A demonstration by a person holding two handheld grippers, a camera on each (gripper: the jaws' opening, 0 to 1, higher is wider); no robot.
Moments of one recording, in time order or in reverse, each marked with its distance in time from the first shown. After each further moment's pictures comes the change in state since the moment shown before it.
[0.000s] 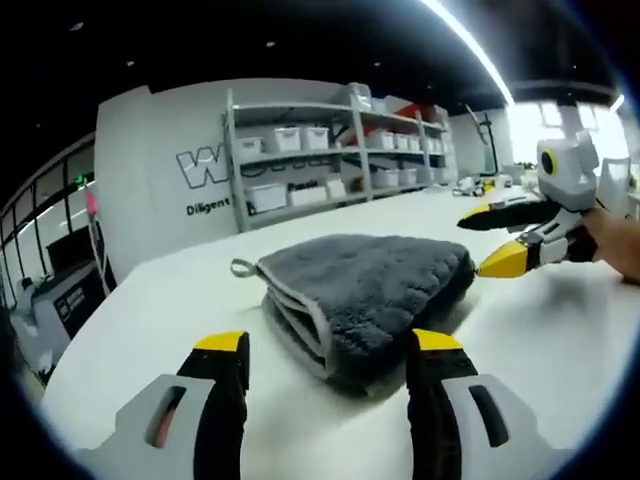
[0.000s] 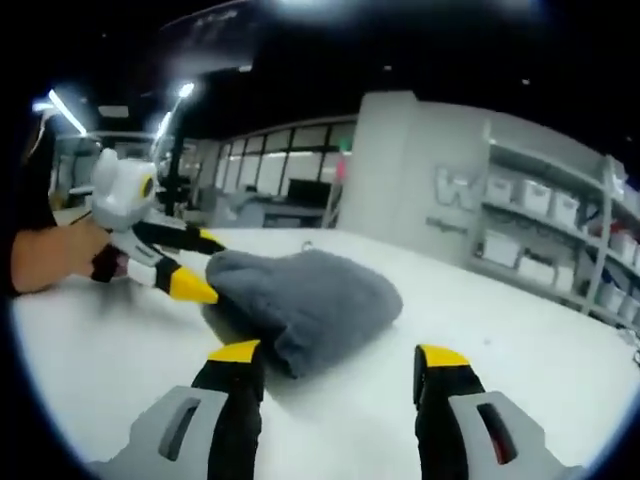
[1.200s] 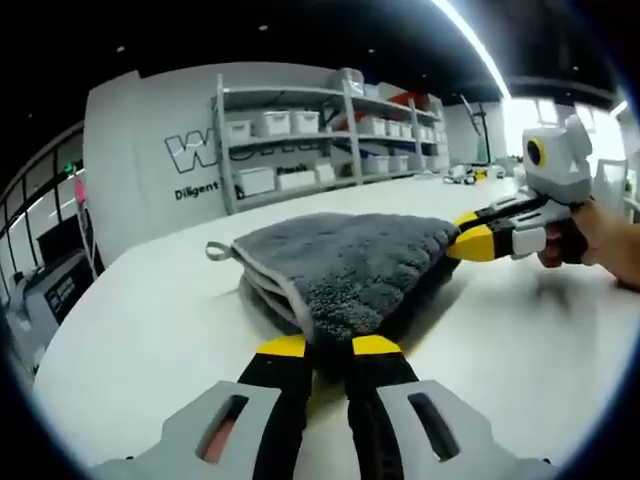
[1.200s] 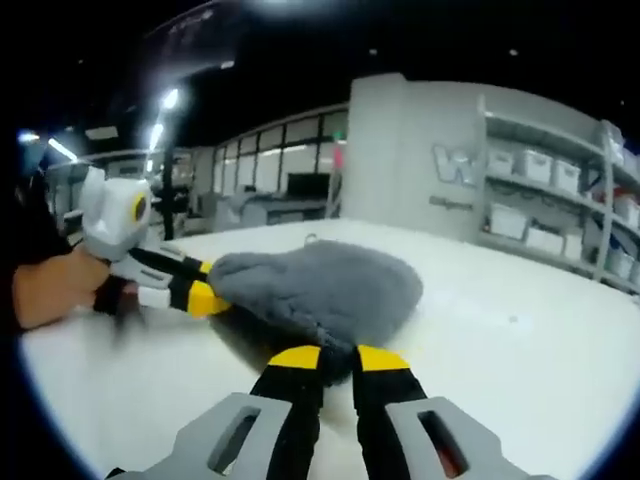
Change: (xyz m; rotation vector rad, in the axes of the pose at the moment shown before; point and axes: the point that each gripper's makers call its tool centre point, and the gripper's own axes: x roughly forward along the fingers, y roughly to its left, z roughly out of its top) left arm 0.020 -0.005 -0.016 -0.018 0.072 -0.045; right arm 0.015 0.014 -0.004 0.125 0.041 0.030
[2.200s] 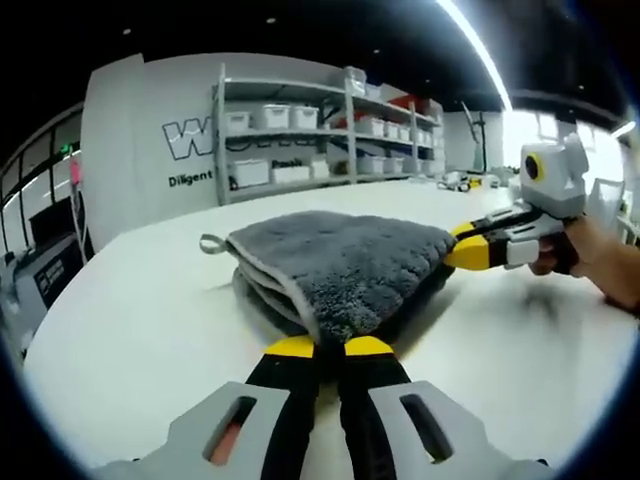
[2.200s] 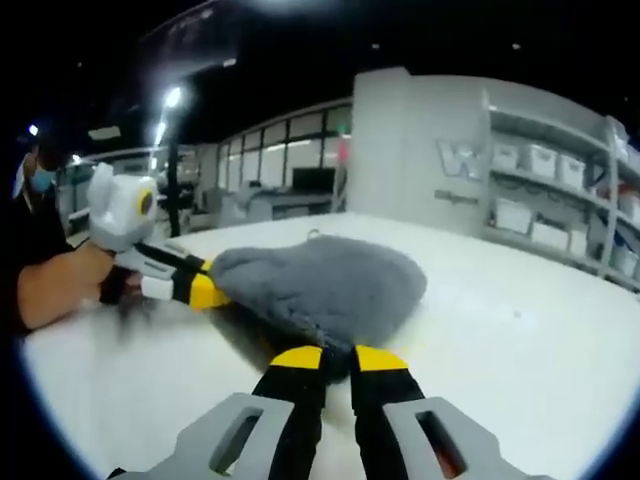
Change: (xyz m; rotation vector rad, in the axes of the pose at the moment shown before) left arm -0.006 -0.005 -0.001 -0.066 0.021 -0.050; right arm -0.006 0.004 -0.005 -0.002 0.028 0.028
